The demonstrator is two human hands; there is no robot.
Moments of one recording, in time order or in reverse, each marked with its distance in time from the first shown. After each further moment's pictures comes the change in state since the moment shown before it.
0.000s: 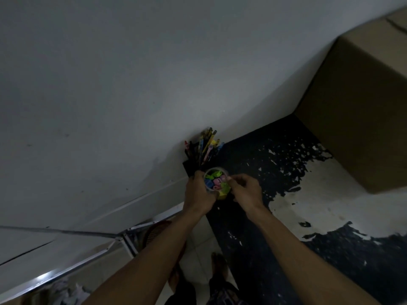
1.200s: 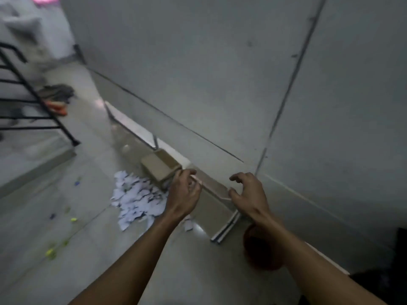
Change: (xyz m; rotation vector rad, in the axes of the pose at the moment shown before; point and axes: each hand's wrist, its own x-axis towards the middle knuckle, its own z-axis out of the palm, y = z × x) left_hand -0.451 -0.295 -0.217 -0.149 1.098 -0.410; right_hand -0.385 0.011 0.297 -0.749 -0.923 -1.186
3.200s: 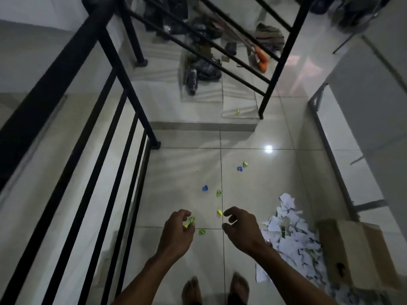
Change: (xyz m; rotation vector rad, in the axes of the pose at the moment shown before) left_hand 0.021 -0.723 -0.577 -0.097 0.471 -0.977; right_hand 0.179 -0.634 0.781 -0.066 -0.945 -0.401
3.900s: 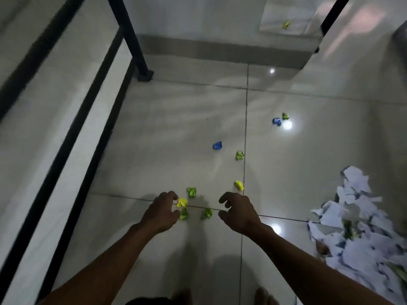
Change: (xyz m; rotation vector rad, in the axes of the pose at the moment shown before) left_hand 0.232 -0.378 0.230 0.328 -0.231 -0.104; right_hand 0.248 0.268 0.317 -0.163 -0.252 -0.008
